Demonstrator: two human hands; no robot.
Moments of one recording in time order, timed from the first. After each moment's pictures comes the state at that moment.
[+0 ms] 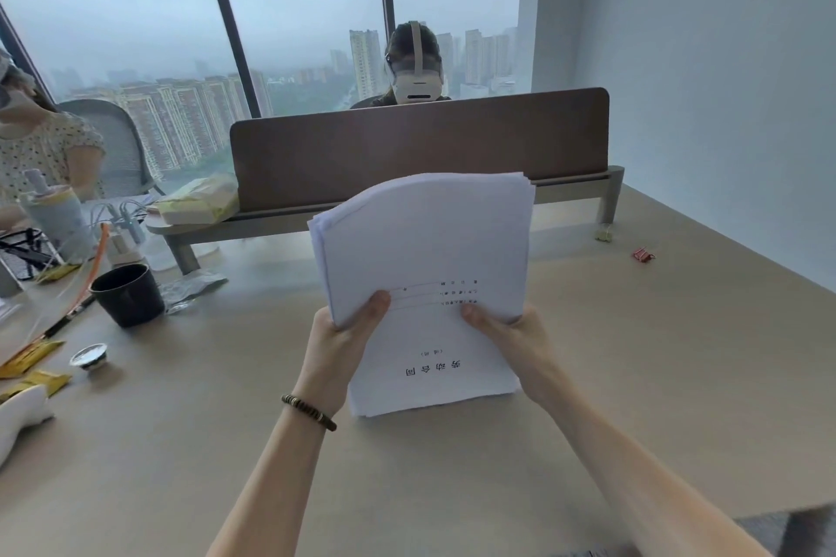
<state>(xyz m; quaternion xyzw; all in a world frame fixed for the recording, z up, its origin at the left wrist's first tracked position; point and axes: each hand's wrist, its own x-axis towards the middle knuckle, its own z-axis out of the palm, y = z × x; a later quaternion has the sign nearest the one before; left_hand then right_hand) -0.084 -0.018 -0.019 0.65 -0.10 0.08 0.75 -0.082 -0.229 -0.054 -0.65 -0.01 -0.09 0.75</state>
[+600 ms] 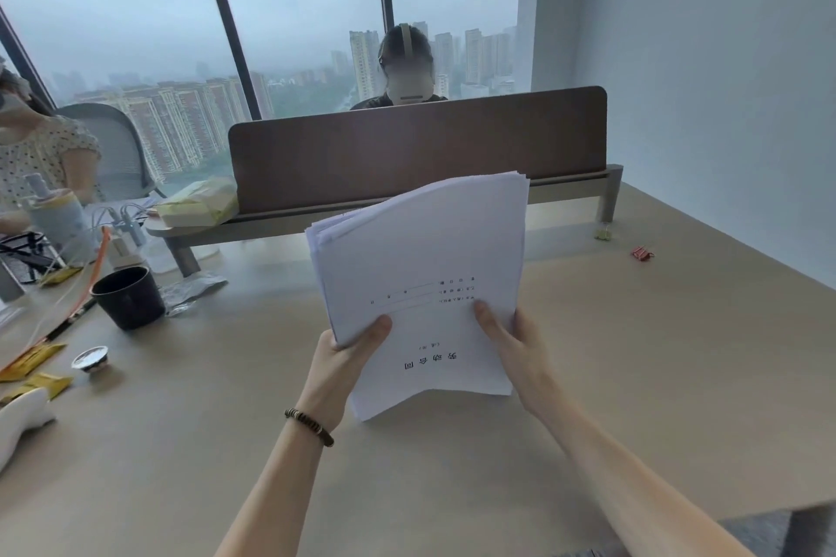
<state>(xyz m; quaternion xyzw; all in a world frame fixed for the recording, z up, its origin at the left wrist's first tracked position) -0.080 -0.010 -0.046 0.66 -0.08 0.02 0.75 -0.077 -0.231 -0.080 -0.67 0.01 -0.14 0.73</state>
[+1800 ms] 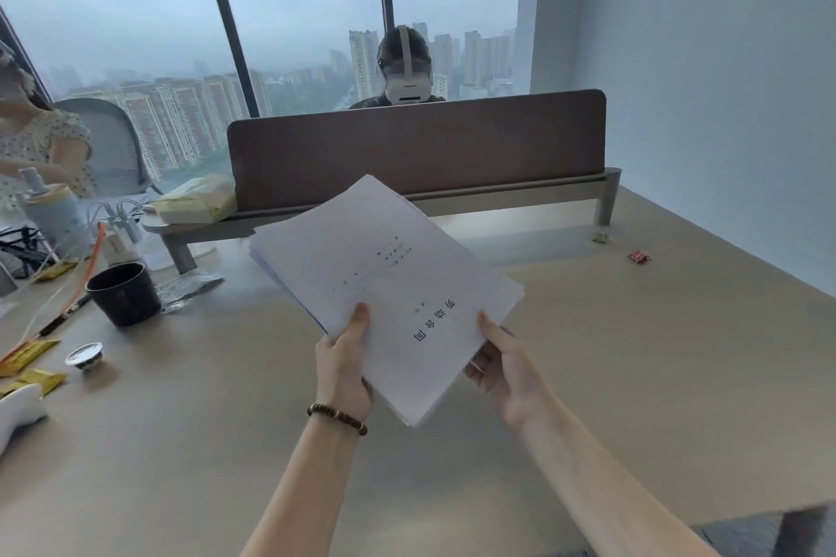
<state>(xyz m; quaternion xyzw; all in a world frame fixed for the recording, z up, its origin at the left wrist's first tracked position) -0.062 -0.036 -0.058 0.49 0.10 0.06 0.87 -0.077 -0.216 -0.085 -0.41 0.10 0.02 0.90</state>
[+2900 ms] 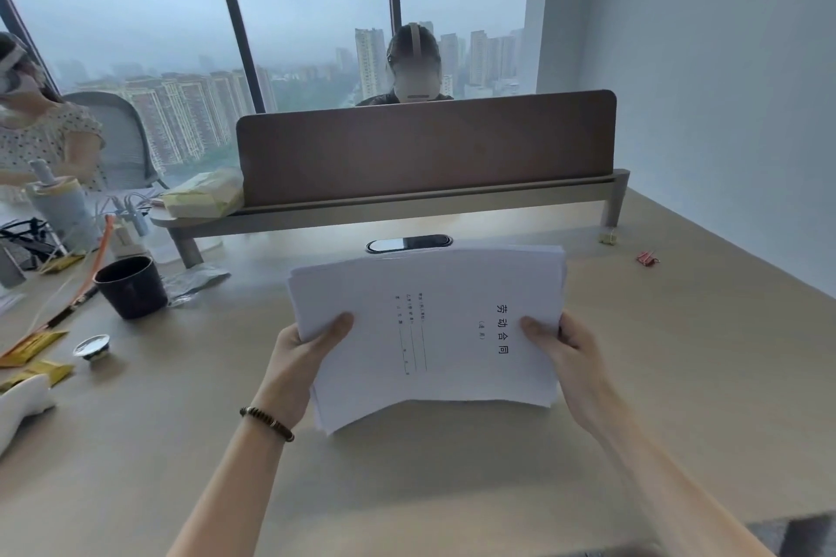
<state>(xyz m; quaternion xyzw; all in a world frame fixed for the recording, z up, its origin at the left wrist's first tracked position) -0.065 0.041 -0.058 0.65 -0.05 0.04 0.75 -0.100 -0.271 -0.077 -0.65 0.04 -0.13 0.75</state>
